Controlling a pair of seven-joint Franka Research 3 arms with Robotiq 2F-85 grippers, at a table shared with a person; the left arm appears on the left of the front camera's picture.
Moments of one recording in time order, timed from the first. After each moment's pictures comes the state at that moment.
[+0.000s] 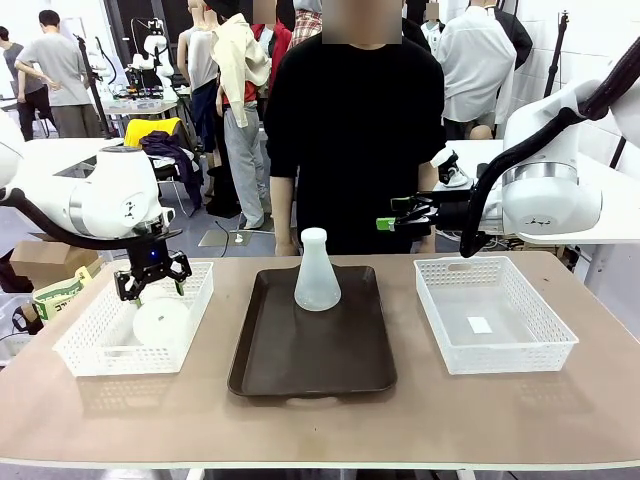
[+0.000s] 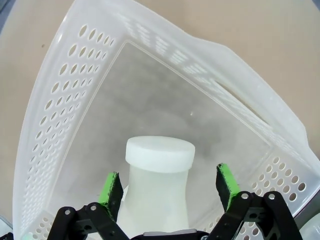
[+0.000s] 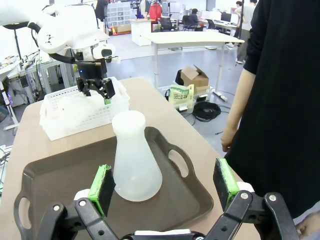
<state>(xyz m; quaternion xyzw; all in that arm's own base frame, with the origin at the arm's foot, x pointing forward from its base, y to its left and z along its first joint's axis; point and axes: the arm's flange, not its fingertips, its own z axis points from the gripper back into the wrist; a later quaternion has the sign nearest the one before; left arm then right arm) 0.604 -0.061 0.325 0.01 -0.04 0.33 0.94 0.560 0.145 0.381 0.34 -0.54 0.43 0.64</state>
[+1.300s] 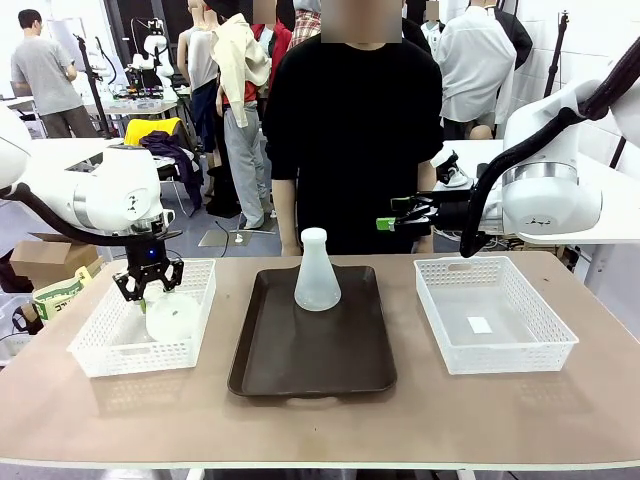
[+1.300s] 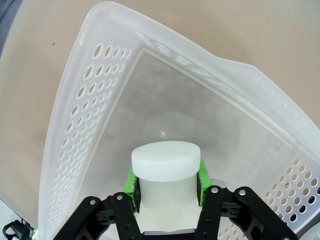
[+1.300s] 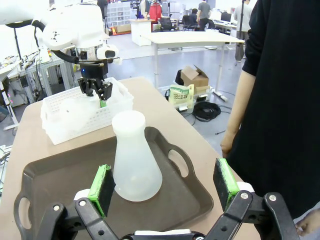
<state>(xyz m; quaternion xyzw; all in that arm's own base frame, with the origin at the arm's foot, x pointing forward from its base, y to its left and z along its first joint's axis) 0.612 -0.055 0.324 0.04 -0.01 0.34 0.94 0.560 0.145 0.381 0.34 -0.54 0.43 0.64</state>
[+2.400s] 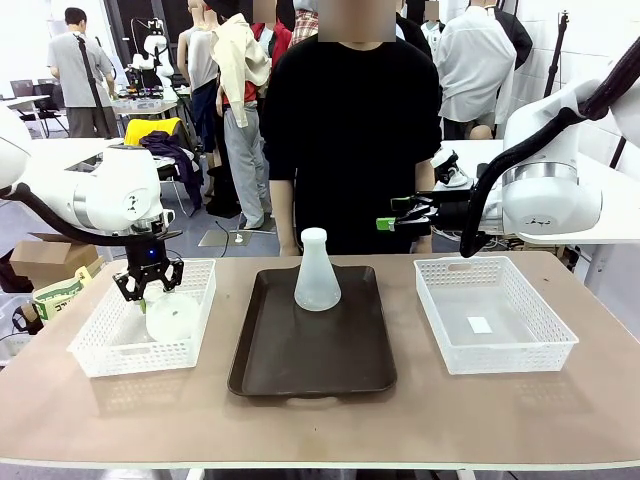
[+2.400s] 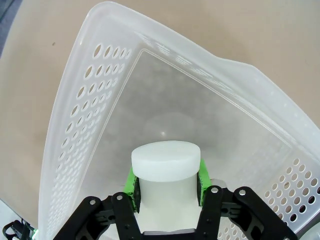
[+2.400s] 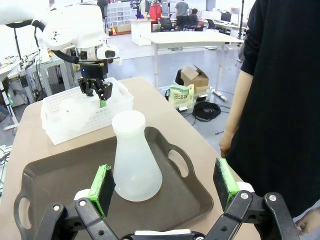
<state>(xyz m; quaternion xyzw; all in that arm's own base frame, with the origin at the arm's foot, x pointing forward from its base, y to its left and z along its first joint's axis) 0.612 -0.055 0.324 0.04 -0.01 0.34 0.94 0.560 0.145 0.381 0.34 -0.54 0.43 0.64</state>
